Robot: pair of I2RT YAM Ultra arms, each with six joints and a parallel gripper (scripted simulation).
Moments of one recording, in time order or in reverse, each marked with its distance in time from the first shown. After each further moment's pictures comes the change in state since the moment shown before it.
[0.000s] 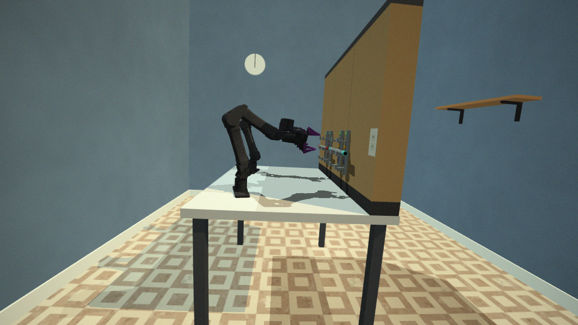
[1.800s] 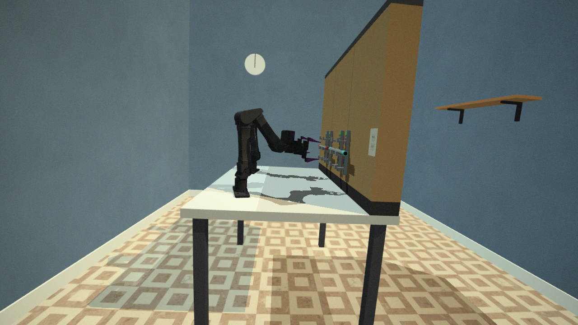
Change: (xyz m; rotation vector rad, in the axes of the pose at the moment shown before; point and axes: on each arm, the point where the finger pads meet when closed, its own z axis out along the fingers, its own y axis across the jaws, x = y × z) left arm 0.023 -0.051 0.023 -0.038 0.035 0.514; right arm 0.013 0.048 0.023 0.085 0.067 -0.508
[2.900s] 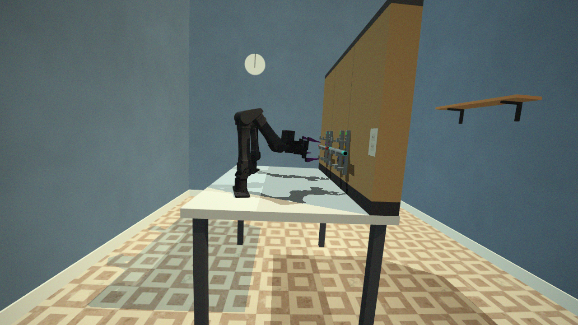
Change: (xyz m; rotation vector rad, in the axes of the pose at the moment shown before) left arm -0.003 -0.001 0.010 0.007 -0.001 0.005; right arm 0.000 -0.001 0.000 0.004 0.000 -0.001
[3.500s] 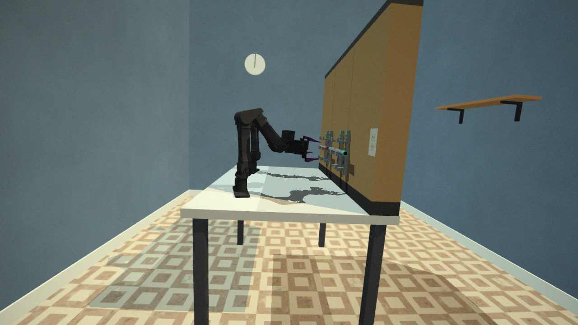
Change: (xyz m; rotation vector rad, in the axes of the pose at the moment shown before) left arm -0.003 0.005 0.007 -0.009 -0.005 -0.002; right arm 0.000 0.000 0.000 0.000 0.000 0.000
